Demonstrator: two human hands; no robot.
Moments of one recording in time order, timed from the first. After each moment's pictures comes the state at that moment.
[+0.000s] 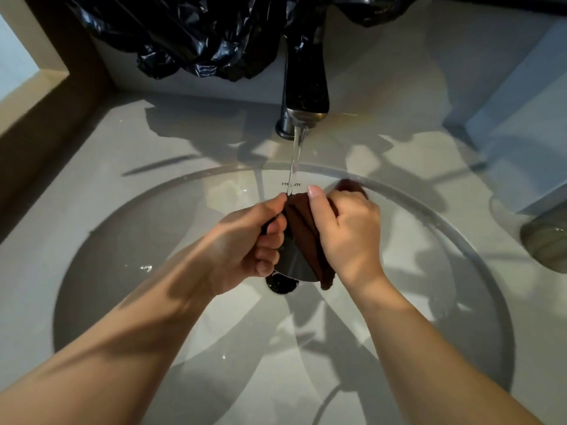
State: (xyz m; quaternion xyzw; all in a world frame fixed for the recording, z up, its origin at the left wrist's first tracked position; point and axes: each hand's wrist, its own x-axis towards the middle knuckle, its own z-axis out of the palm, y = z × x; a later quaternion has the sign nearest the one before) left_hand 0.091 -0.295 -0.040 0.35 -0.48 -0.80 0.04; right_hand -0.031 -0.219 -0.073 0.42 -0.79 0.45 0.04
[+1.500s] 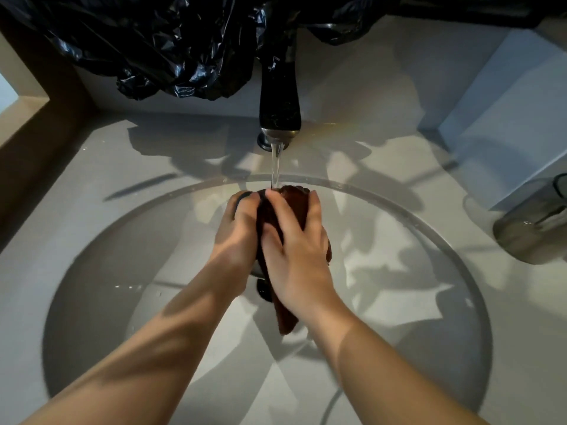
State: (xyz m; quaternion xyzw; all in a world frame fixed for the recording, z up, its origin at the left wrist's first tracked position) left_hand 0.063 -0.289 -0.055 0.48 -0.52 -0.66 0.25; right_hand 0.018 -0.212 -0.059 0.37 -0.82 0.40 -0.19
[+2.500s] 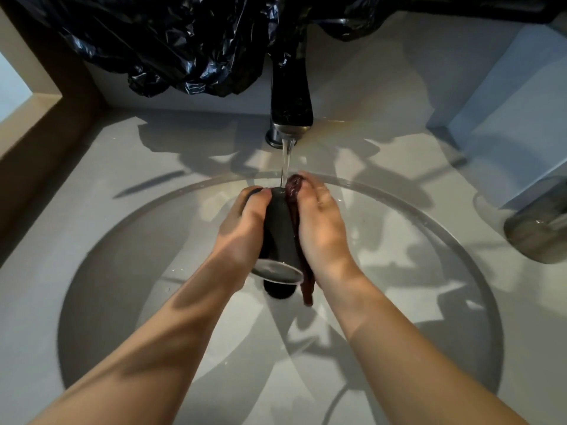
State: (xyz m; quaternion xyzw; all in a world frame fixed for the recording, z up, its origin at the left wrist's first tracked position) left_hand 0.070 -0.292 -0.048 0.46 -0.55 -0.65 0.23; right_hand -0.004 -0.238 -0.051 0.24 -0.75 0.57 -0.23
